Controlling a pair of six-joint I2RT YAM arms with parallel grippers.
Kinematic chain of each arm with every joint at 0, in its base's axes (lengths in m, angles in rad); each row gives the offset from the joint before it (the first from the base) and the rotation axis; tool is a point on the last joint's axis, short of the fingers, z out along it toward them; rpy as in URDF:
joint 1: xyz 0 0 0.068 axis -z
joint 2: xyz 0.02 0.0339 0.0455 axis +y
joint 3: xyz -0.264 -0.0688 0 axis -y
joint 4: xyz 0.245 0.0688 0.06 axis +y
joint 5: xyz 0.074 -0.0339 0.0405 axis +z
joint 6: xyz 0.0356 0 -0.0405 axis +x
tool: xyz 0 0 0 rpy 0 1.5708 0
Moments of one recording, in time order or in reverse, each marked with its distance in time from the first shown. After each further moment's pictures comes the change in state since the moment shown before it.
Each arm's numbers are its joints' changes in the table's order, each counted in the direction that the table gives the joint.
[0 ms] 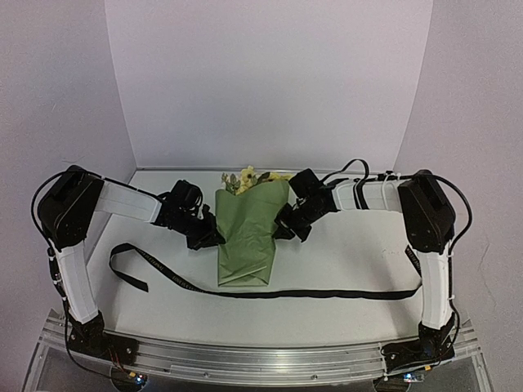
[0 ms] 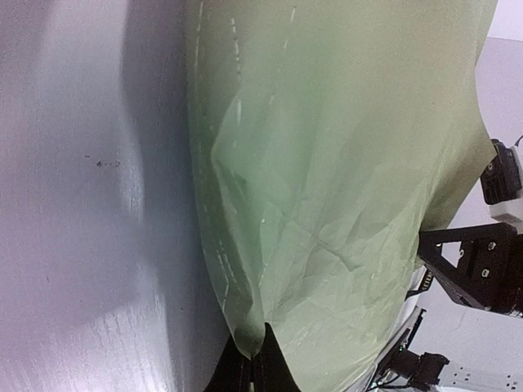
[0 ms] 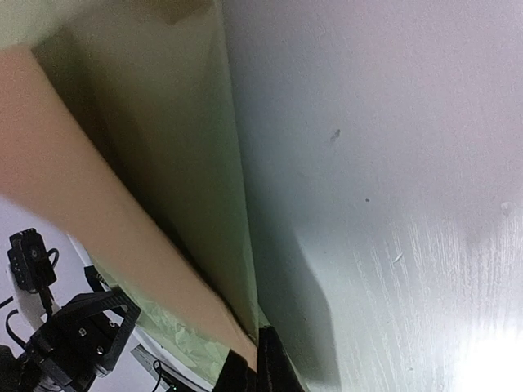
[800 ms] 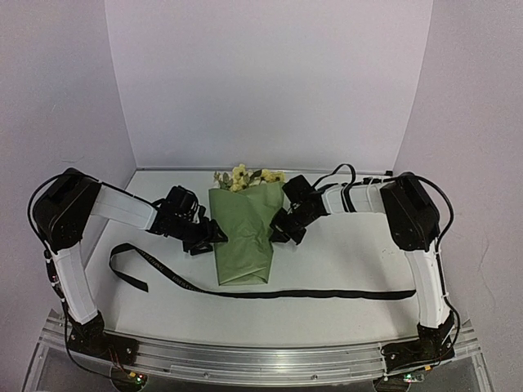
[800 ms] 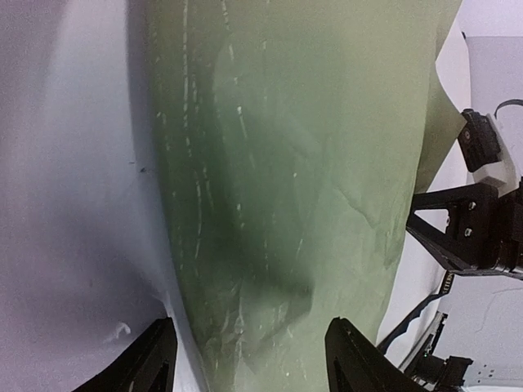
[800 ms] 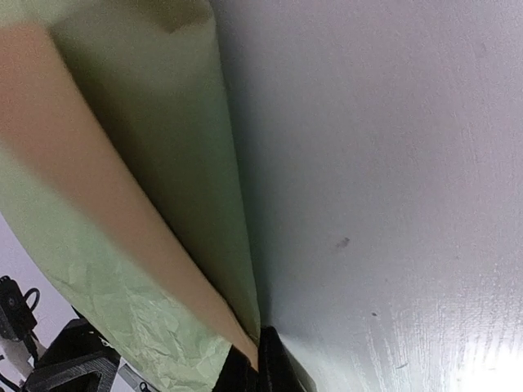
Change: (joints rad) left arm -0.006 -0.033 -0.100 -0.109 0.070 0.055; right arm 0.001 0.133 0.085 -0.022 -0.030 -0.029
